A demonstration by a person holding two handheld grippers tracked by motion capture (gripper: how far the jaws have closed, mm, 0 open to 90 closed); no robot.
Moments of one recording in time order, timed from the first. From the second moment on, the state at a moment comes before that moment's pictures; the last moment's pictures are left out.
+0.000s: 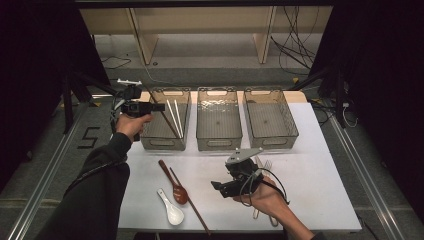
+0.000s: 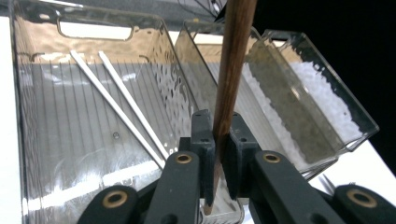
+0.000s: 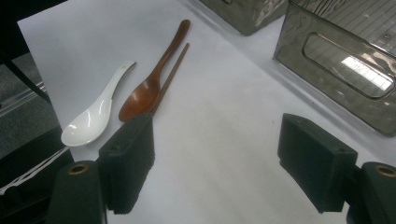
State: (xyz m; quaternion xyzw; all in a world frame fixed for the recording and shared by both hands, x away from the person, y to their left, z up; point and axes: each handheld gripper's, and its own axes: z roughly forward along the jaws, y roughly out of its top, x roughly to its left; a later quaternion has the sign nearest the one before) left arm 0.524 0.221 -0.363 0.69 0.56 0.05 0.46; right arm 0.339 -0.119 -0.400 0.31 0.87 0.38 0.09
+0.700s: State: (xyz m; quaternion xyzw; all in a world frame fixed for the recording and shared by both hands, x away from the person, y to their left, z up) left arm 0.527 0.219 -0.375 0.69 0.57 0.04 0.44; right arm 0.339 -0.119 -0.400 0.31 0.87 0.38 0.09
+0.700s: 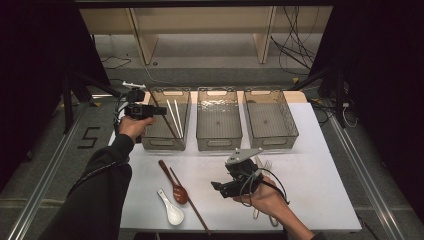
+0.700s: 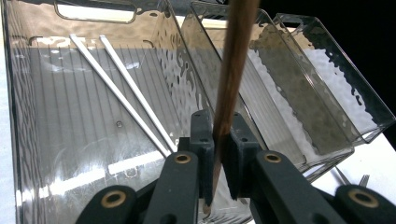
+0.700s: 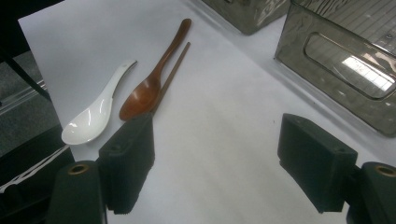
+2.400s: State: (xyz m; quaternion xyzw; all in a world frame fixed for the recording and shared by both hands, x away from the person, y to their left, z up) left arm 0.546 0.194 -0.379 0.73 0.56 0.09 0.37; right arm 0.339 -0.118 -0.401 0.30 0.87 0.37 0.08
